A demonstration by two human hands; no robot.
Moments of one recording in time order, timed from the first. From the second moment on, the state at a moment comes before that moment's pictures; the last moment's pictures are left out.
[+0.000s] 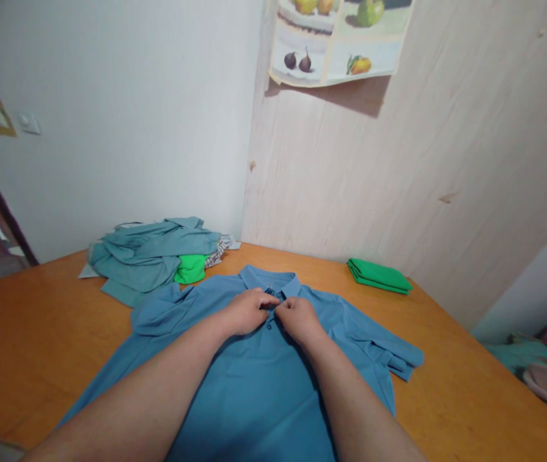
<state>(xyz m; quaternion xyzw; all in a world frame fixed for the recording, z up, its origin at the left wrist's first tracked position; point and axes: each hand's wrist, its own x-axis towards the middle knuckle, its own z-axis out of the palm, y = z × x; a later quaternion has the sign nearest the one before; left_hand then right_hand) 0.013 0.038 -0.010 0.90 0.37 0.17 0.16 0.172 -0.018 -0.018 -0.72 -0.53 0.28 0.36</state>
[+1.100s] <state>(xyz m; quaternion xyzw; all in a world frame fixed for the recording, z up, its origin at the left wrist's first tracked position) 0.023 0.035 -0.003 0.84 0.47 0.19 0.18 0.176 -0.022 -0.022 -0.66 -0.53 0.32 0.43</state>
